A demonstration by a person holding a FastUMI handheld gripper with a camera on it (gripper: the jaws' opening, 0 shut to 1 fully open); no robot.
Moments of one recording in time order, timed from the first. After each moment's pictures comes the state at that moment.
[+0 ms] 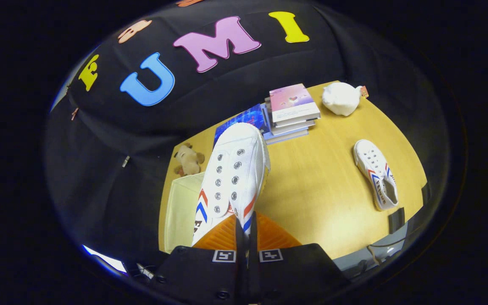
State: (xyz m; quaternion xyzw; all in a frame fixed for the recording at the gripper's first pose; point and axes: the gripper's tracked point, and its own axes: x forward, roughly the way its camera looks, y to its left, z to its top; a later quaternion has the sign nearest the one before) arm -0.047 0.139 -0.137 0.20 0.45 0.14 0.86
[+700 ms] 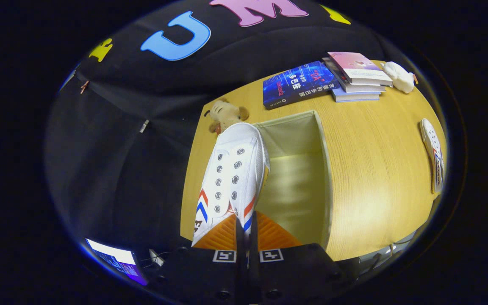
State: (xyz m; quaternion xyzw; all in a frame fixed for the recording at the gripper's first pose) arm -0.081 0.308 -0.216 0.16 0.54 0.20 0.80
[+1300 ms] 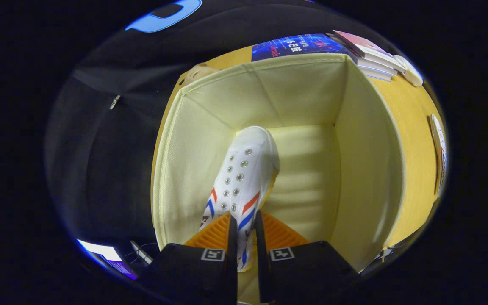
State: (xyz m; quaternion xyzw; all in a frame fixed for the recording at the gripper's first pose) arm -0.088 0.336 -0.292 0.12 0.61 0.20 0.76
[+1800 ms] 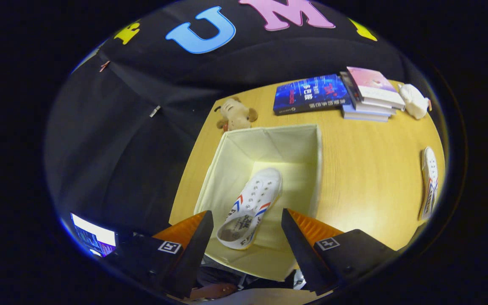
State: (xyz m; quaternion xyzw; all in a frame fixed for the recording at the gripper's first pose) arm -0.066 0.256 -0.176 0.10 0.48 0.28 0.83
